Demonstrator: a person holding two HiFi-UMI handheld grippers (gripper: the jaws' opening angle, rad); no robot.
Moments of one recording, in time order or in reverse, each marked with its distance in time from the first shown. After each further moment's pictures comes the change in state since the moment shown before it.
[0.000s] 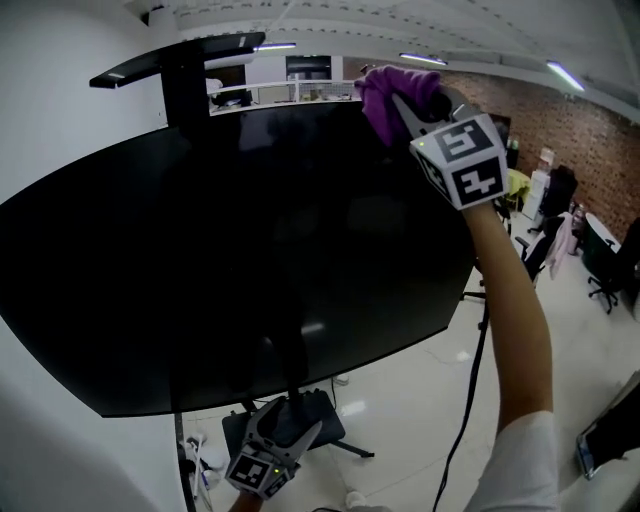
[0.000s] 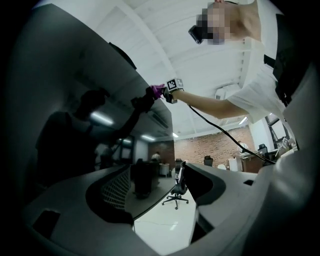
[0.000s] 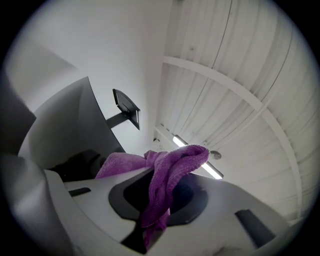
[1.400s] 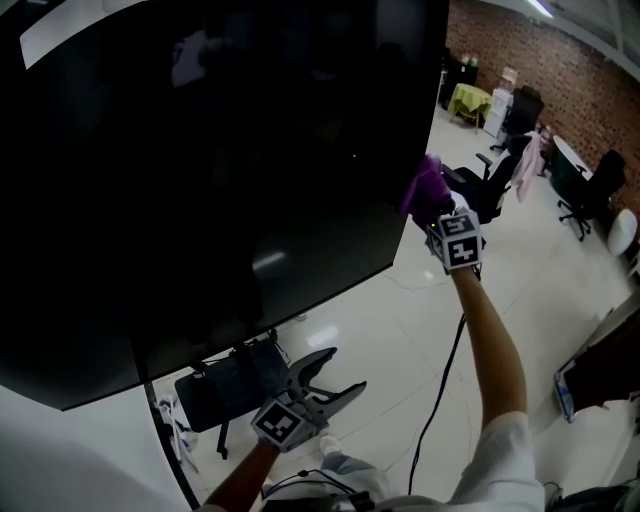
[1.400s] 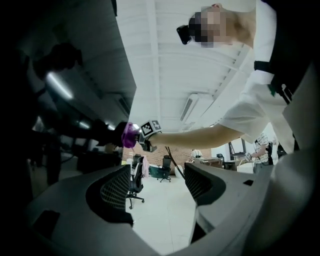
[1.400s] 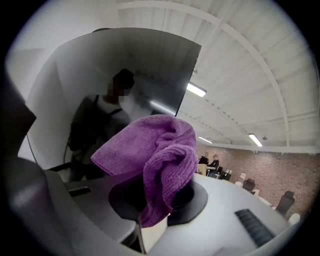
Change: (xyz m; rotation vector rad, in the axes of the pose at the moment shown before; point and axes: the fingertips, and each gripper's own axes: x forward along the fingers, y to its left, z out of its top) left arm 0.180 -0.188 -0.073 -0.108 0.064 -0.498; right arm -0.200 0.048 -0.512 0.391 0.589 -0.016
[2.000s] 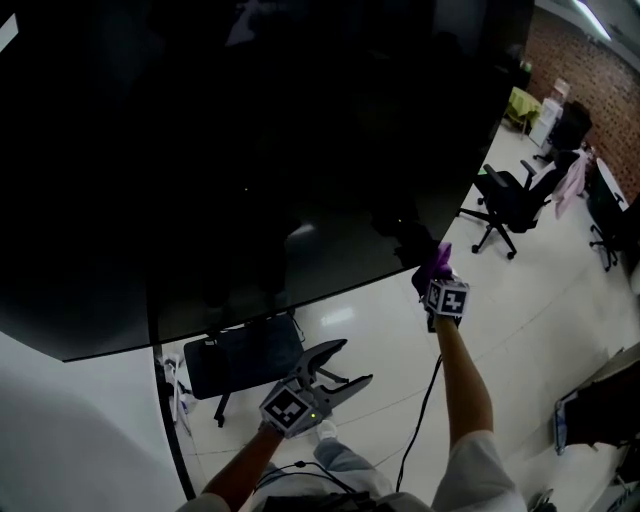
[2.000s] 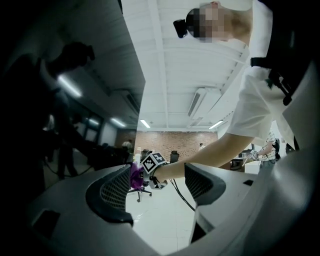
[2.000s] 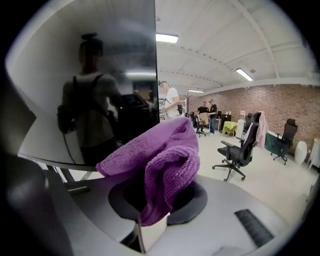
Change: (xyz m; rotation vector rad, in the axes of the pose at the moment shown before) left arm -0.012 0.031 -0.043 -0.028 0.040 0.097; right arm 0.033 0.117 -0.298 0.457 0.425 0.049
